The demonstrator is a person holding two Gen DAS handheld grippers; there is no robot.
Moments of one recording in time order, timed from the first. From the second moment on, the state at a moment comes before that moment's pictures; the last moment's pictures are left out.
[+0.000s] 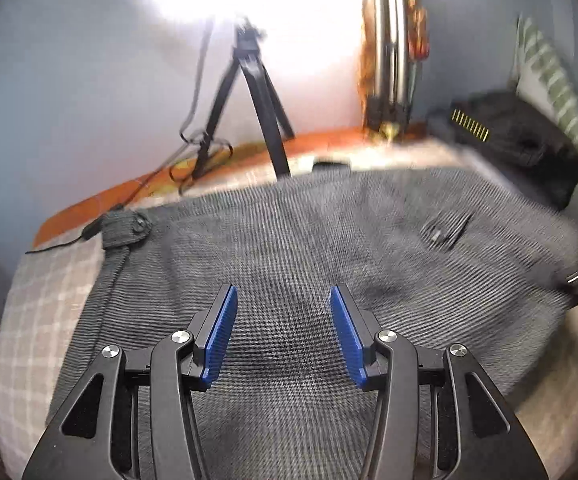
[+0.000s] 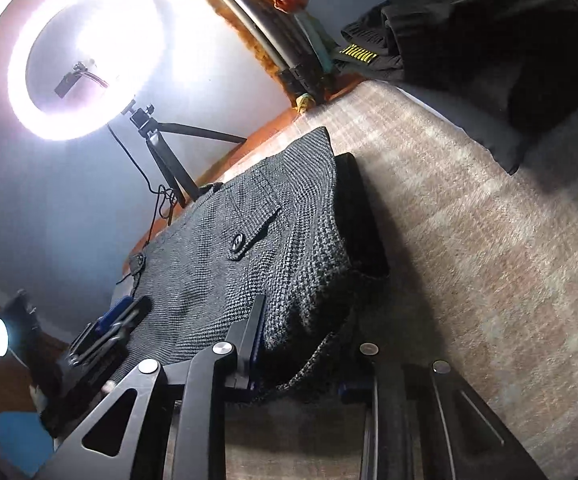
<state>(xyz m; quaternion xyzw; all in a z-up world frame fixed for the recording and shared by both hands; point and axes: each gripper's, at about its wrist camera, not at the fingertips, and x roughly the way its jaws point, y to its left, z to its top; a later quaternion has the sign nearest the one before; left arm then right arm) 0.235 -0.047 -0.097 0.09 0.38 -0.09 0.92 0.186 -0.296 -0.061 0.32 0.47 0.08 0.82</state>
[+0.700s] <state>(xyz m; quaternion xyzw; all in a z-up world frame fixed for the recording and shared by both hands) 0.178 -0.024 -0.121 0.12 0.40 -0.08 0.90 0.192 -0.283 -0.051 0.28 0.46 0.06 0.84</state>
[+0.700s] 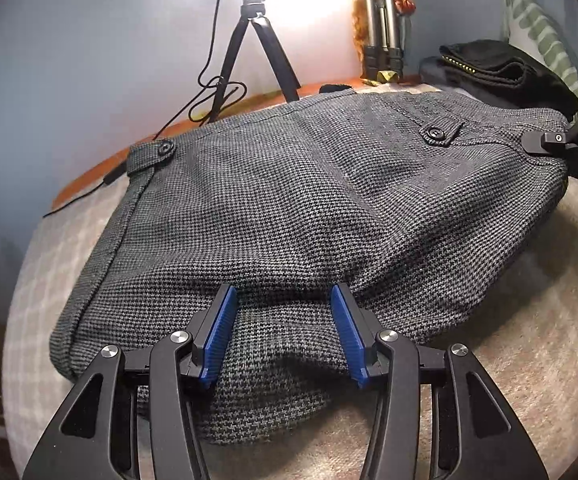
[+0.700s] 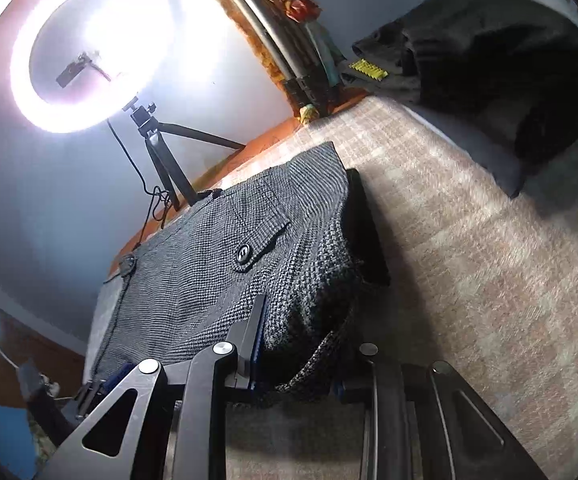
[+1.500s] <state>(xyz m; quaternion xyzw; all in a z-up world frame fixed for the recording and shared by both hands) 0.153 0.185 -0.029 -0.17 0.34 0.01 0.93 0.229 -0.138 0.069 -0.01 0.39 0.12 0.91</state>
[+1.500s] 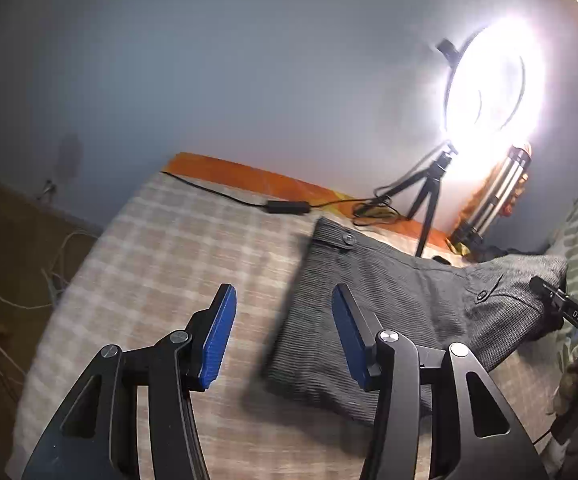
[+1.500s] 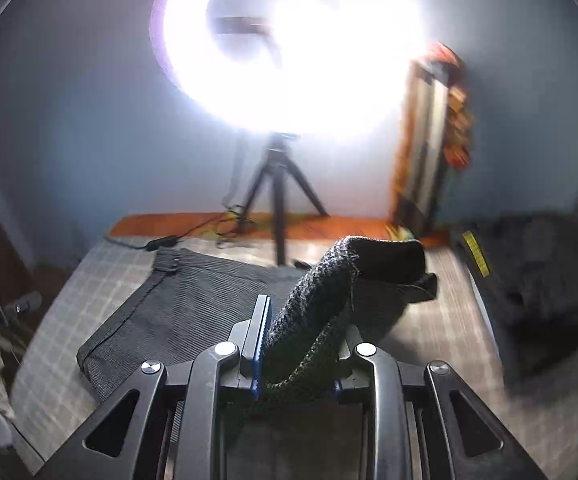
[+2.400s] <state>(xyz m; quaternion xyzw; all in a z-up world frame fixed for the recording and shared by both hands) 0.139 0.262 -0.029 -0.22 0.32 0.08 0.92 0.201 0.128 -0.037 -0.28 0.40 0.30 0.82</state>
